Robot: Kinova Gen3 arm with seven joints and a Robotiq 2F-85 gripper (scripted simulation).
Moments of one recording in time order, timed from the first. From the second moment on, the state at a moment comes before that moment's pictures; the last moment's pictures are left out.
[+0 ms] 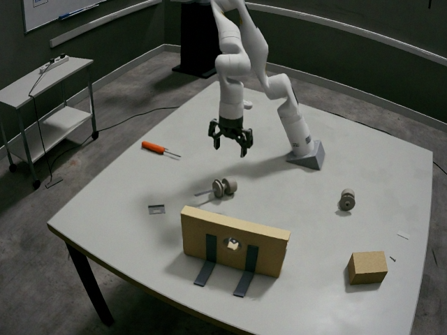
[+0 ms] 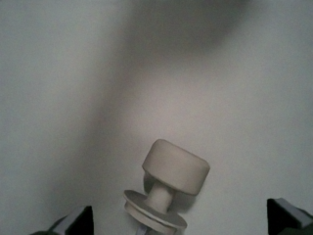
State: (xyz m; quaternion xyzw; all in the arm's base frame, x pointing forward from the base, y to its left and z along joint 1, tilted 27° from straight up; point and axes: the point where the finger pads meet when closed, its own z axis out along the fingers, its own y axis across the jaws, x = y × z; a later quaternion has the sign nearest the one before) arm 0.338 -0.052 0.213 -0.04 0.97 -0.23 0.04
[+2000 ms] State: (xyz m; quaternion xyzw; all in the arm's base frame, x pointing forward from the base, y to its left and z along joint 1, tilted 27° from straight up) arm 0.340 -0.053 0.202 -0.24 0.94 -0.22 -0.04
